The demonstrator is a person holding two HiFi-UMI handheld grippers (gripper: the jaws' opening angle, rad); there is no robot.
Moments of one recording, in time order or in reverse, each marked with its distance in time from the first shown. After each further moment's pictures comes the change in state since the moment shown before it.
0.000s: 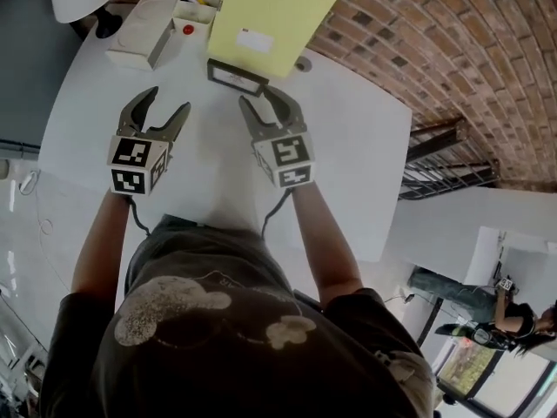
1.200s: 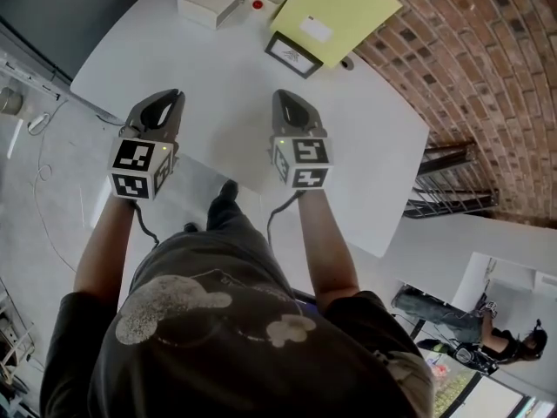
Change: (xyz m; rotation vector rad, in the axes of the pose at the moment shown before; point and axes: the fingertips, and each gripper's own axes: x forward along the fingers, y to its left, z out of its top) left arm -0.166 0.011 -0.046 -0.123 -0.056 0.164; right arm -0.043 0.108 0.011 0.038 0.036 0.002
